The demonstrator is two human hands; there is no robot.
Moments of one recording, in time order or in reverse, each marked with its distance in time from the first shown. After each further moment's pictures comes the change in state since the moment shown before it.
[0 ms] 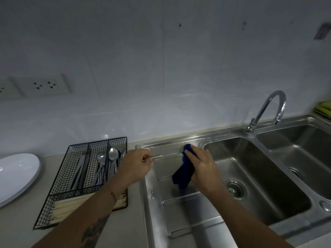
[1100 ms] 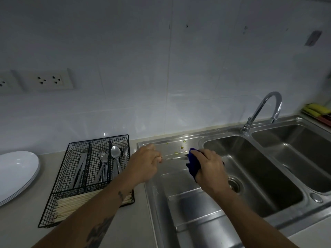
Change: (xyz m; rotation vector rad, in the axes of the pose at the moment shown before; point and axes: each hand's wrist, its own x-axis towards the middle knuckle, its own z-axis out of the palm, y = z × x) left_hand -0.010 -0.004 -0.007 0.081 -0.101 0.196; right_hand -0.011 -0.025 -0.013 -0.039 0.104 0.057
